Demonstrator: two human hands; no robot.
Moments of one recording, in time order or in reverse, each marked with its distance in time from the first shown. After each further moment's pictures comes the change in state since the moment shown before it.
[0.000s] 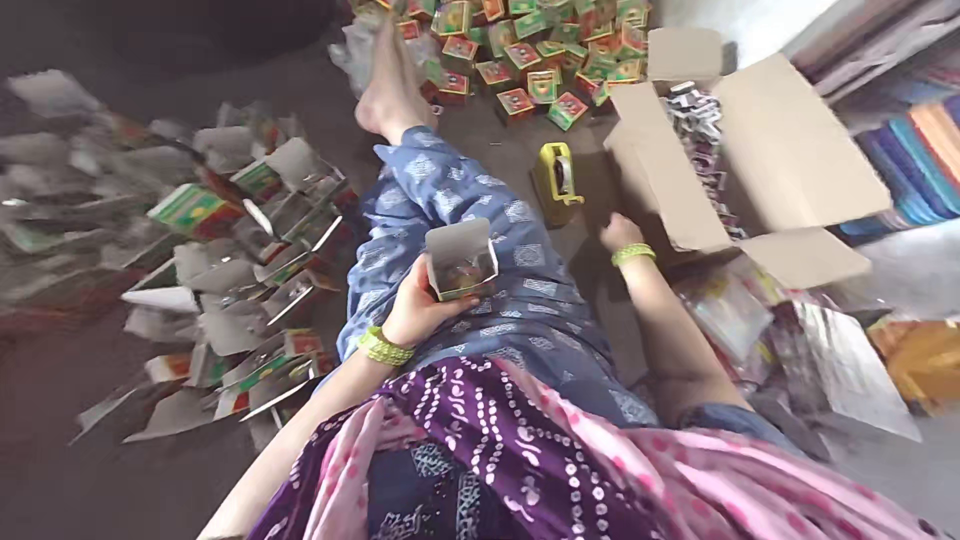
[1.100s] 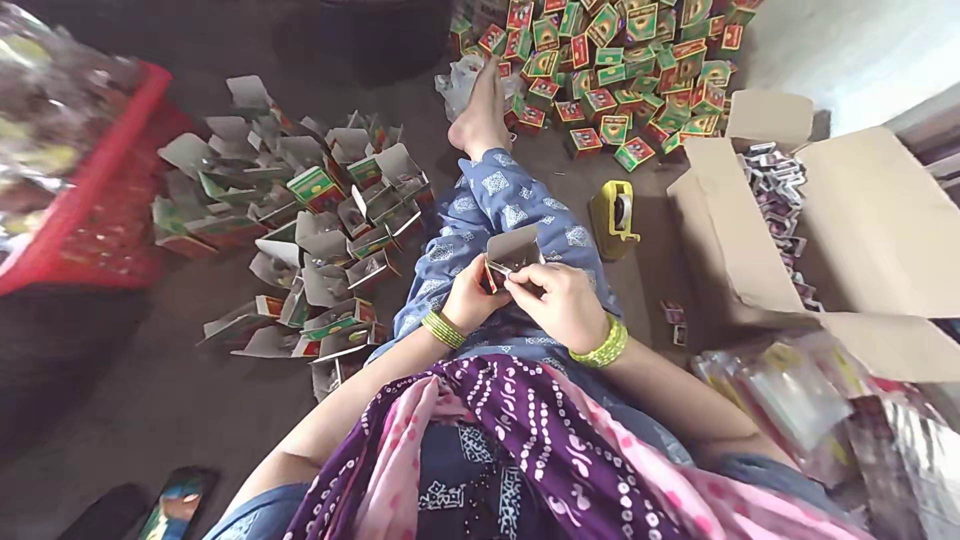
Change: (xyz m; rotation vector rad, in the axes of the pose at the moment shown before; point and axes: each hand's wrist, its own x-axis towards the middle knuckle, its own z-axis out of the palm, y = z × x) left_hand -0.004 -0.005 -0.005 0.261 0.201 -0.033; right_hand -0.190 -0.179 0.004 0.449 0.145 -1.137
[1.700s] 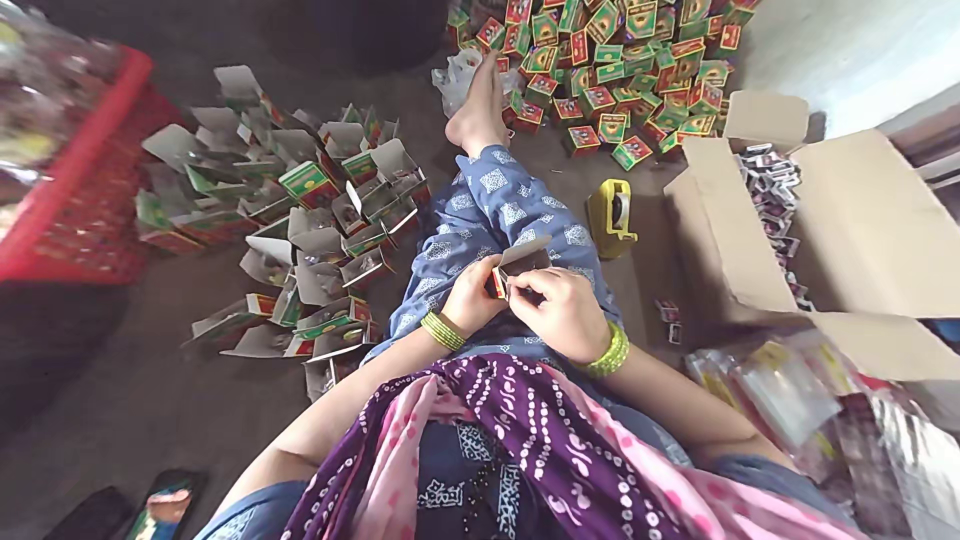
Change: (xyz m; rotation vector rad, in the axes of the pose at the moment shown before) left_hand -0.001 -0.001 0.000 0.274 -0.038 0.071; right_hand -0.005 -0.010 -0.002 -0.054 0.044 -0.056
